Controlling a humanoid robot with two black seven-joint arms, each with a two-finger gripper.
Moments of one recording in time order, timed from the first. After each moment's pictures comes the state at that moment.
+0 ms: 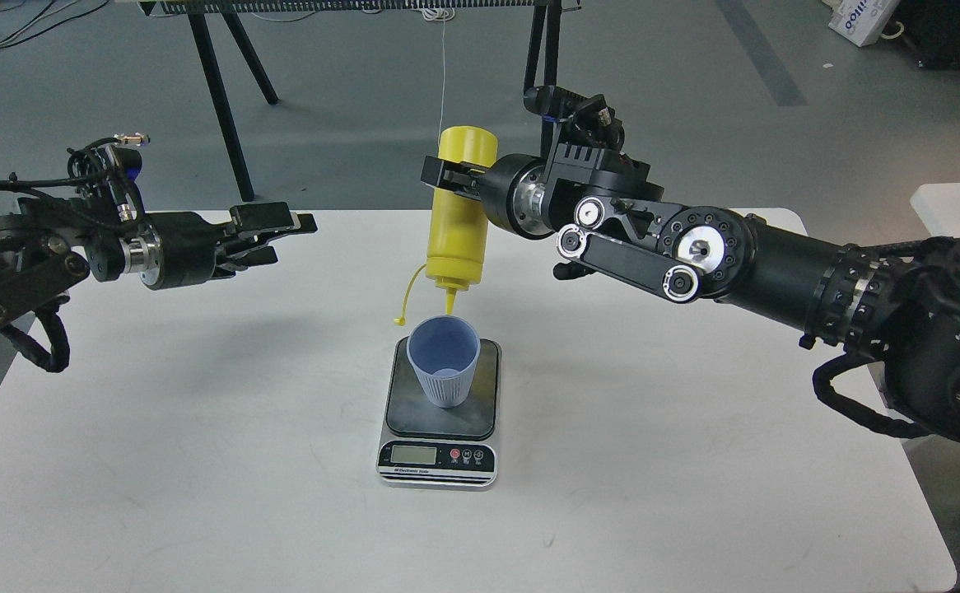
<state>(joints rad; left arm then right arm) -1.07 0.61 0.03 -0.75 0.87 -0.49 -0.49 1.31 0.00 0.07 0.84 -0.92 0.03 -0.27</state>
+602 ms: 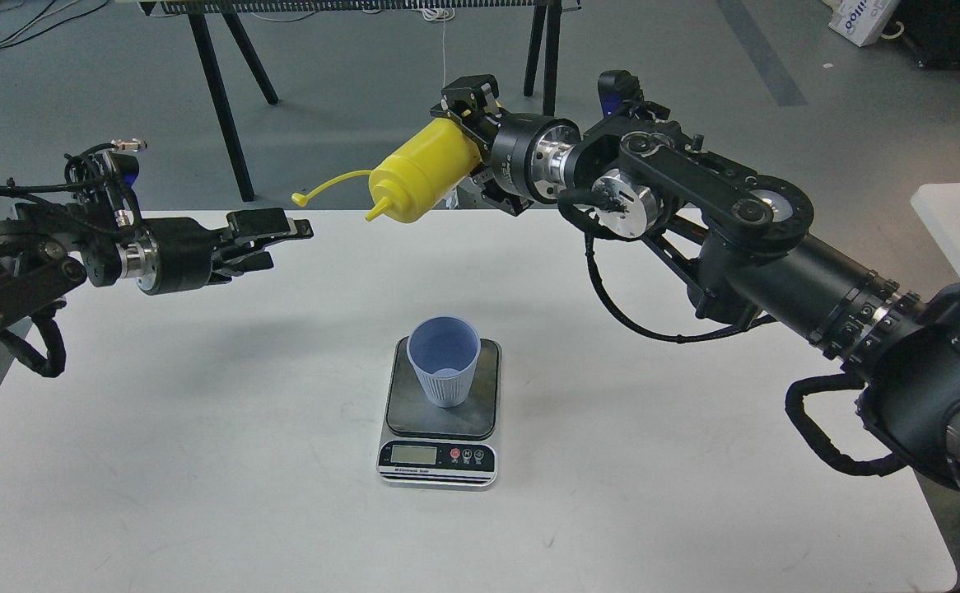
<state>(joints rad) -1.06 0.62 0.03 -0.75 0.88 -0.49 -0.49 1.15 -0.02 0.62 0.84 -0.42 0.04 -0.36</state>
